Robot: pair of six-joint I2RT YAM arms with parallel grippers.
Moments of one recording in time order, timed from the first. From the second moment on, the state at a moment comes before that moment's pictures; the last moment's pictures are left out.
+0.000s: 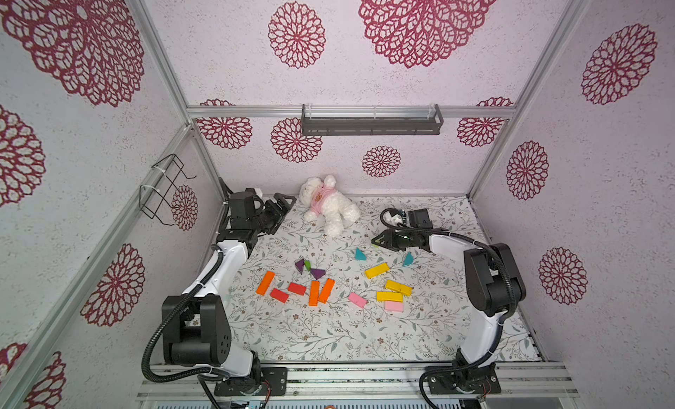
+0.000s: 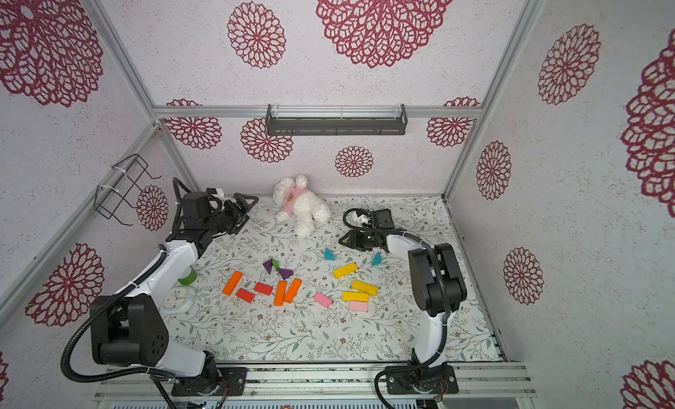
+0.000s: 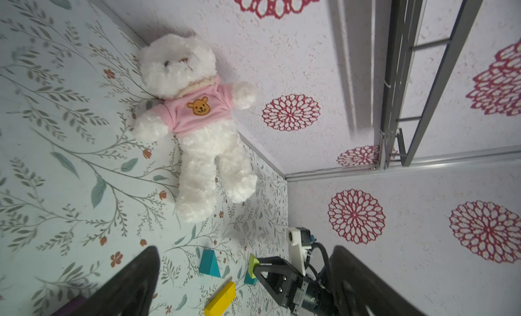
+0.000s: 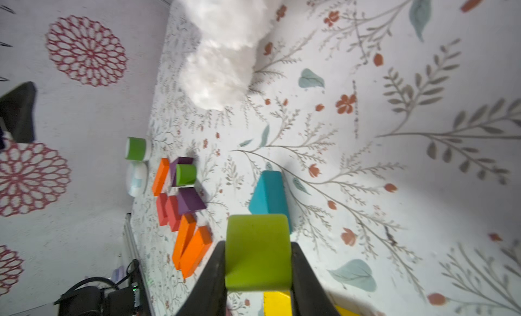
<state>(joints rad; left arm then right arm) -0.04 1.52 1.16 -0.06 0.53 -0.91 0.27 1.89 1.21 -0.10 -0.77 0.42</state>
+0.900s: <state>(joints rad) -0.71 1.45 0.64 0.68 0.05 0.35 0.28 1.62 1.00 0.24 -0.99 0.69</state>
